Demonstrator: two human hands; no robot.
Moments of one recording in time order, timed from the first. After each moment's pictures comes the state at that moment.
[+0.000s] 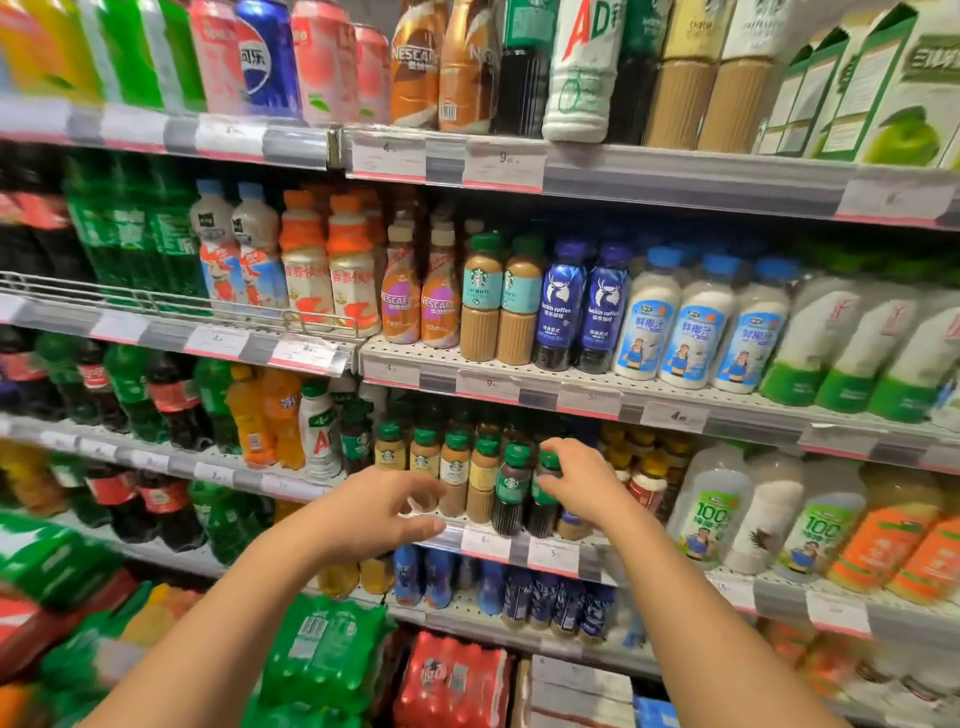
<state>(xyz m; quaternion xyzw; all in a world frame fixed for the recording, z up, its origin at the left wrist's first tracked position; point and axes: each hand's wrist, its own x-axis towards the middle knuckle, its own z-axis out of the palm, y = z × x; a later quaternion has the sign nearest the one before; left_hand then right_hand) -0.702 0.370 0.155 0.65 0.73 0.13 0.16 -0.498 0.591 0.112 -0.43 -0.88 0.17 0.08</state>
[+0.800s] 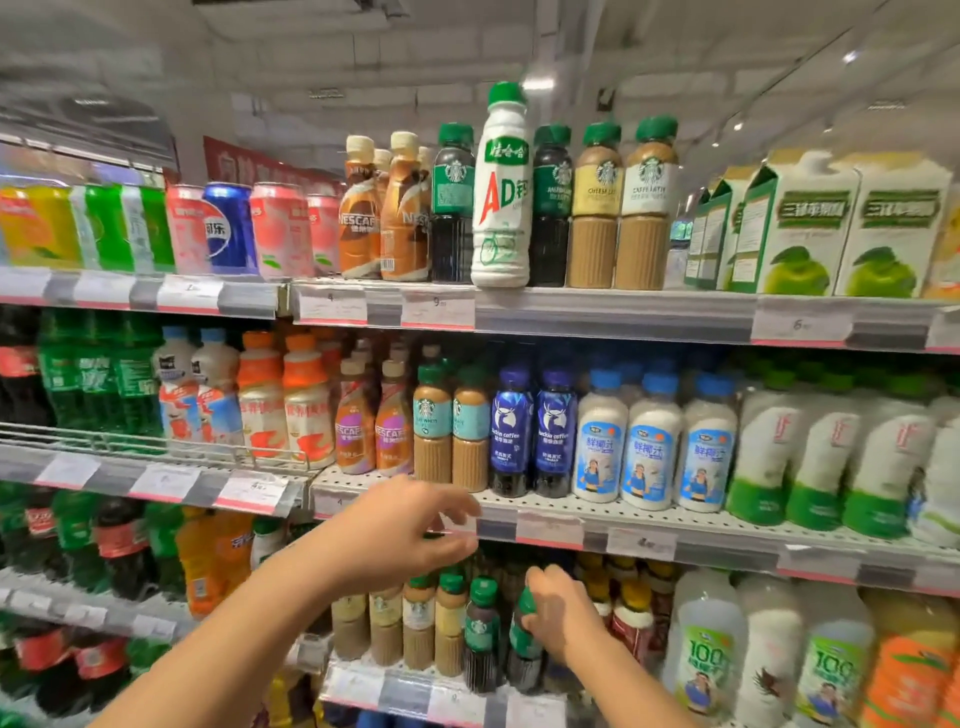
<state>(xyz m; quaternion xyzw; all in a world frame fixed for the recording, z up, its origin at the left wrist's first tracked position) -0.654 0.451 0.273 0.72 0.68 0.17 0.01 -0.498 0.646 0.083 -0.44 -0.89 0.08 0.06</state>
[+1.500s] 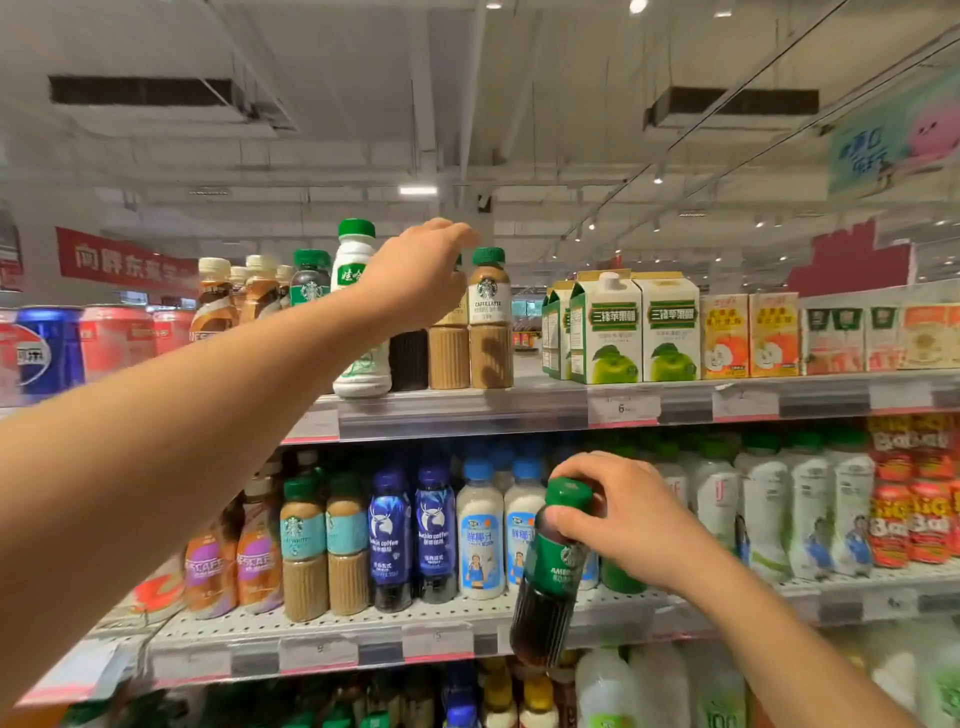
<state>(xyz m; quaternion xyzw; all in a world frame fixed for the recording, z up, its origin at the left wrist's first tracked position) -0.559 0.594 0.550 0.68 0.57 0.31 -0.33 -0.319 0.603 0.353 -0.38 -0.85 0.08 0.37</state>
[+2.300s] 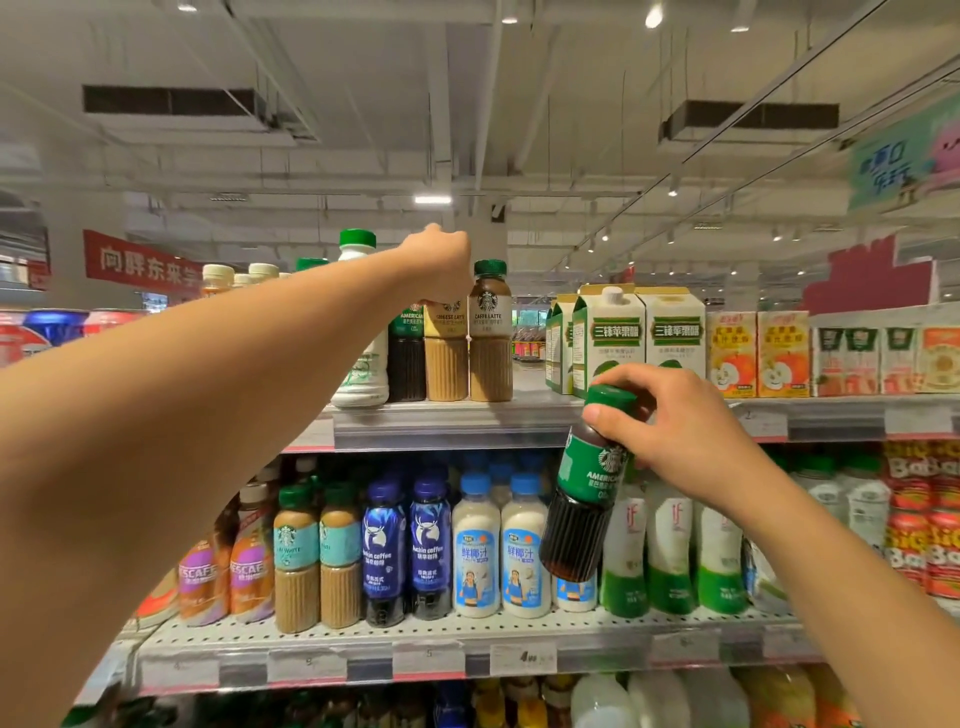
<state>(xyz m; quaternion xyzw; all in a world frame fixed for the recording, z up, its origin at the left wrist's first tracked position) -0.549 0.637 0.590 0.61 0.71 0.19 -0.28 -0.287 0.615 0.432 -0.33 -0.82 0.03 0.47</state>
